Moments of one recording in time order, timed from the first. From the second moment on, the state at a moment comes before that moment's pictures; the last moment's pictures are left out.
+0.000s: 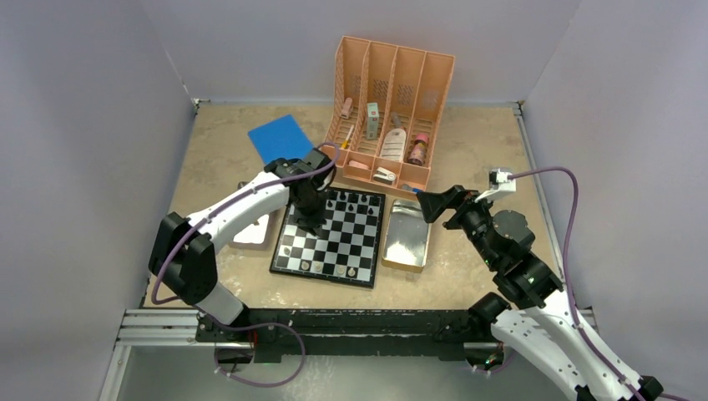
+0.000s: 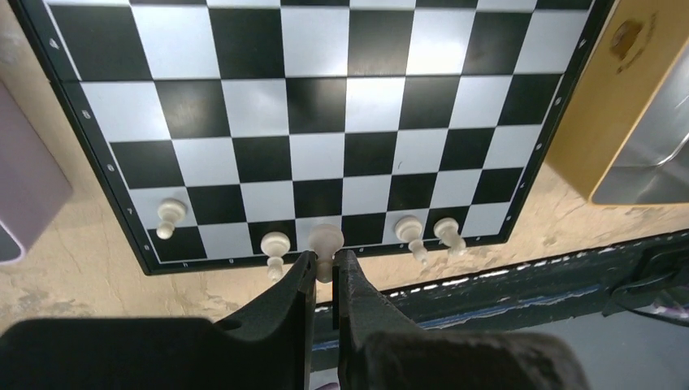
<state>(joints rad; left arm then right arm) -0.61 1.57 1.28 -1.00 0.05 -0.55 0.60 0.53 0.66 -0.25 0.21 0.58</state>
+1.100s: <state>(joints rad) -0.53 1.57 1.04 -0.93 -0.02 -0.61 0.60 0.49 0.66 -0.26 0.21 0.58</state>
